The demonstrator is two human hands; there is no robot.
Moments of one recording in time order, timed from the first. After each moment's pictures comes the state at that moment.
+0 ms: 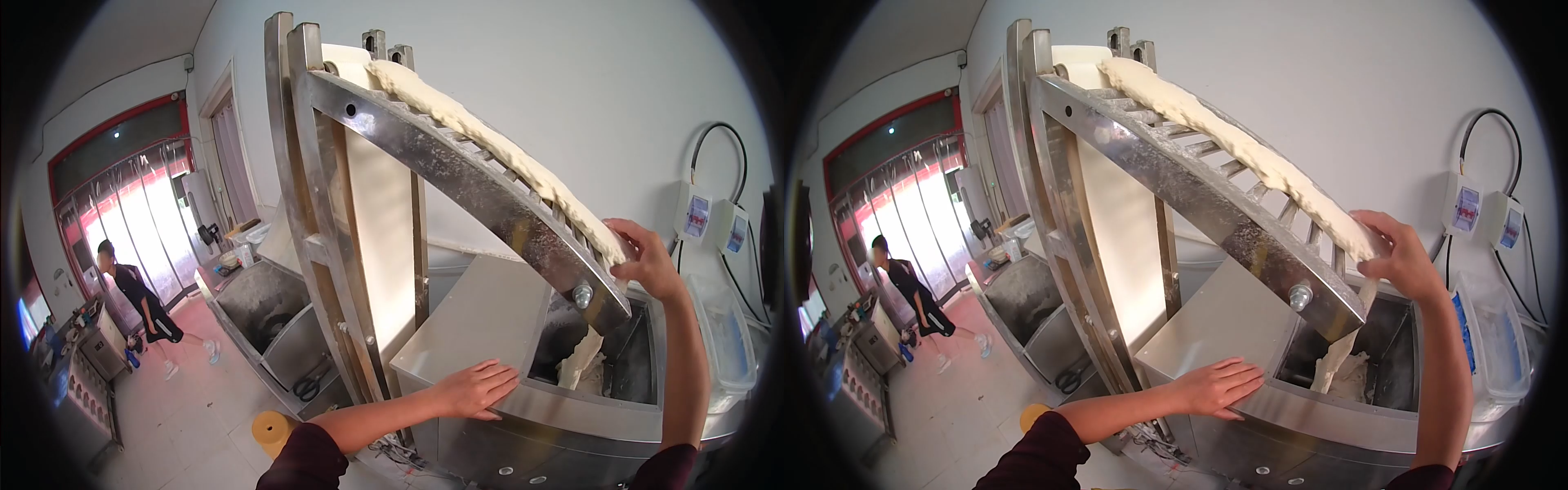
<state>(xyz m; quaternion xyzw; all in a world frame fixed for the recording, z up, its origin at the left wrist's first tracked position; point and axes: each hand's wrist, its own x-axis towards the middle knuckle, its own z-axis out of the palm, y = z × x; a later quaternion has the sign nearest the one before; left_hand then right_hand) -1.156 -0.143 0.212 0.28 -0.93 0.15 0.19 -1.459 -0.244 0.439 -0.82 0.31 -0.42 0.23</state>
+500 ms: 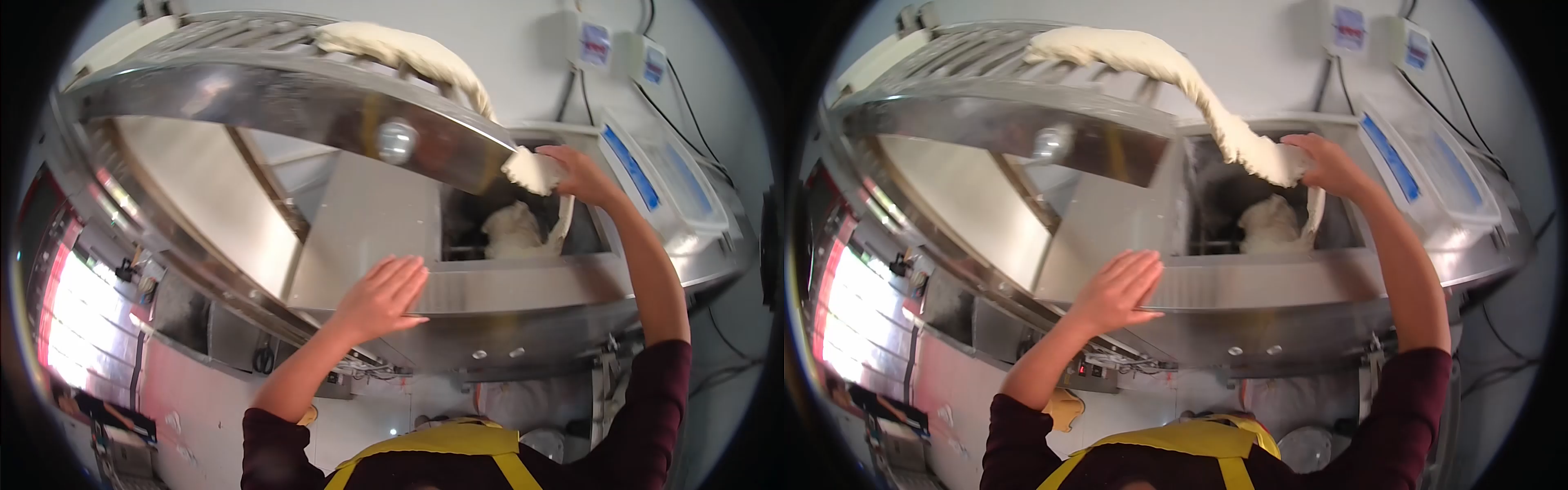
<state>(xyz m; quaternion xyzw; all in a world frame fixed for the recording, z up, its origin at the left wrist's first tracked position) -1.164 -0.138 0.232 0.27 -0.93 0.17 0.20 -1.573 -0.274 0.296 -0.81 0.49 -0.28 0.12</state>
